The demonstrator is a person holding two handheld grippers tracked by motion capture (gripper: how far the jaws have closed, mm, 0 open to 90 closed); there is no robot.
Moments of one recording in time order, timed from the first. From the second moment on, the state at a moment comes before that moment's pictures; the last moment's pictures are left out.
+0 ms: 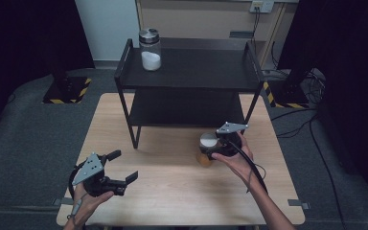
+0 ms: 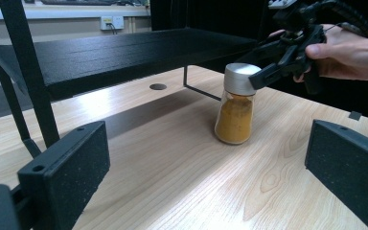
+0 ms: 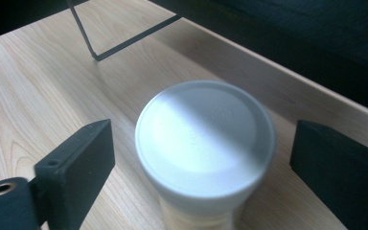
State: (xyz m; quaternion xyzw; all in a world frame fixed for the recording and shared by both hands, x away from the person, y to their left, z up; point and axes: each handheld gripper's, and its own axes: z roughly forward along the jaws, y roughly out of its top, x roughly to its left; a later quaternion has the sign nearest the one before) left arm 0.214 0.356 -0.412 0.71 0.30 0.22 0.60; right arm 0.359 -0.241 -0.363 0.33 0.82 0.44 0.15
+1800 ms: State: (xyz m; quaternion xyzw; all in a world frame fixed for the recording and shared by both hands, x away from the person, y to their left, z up) left arm 0.213 0.358 -0.414 0.70 0.31 0.22 0.60; right arm 0.371 -0.264 -0.189 0.12 0.89 0.44 0.10
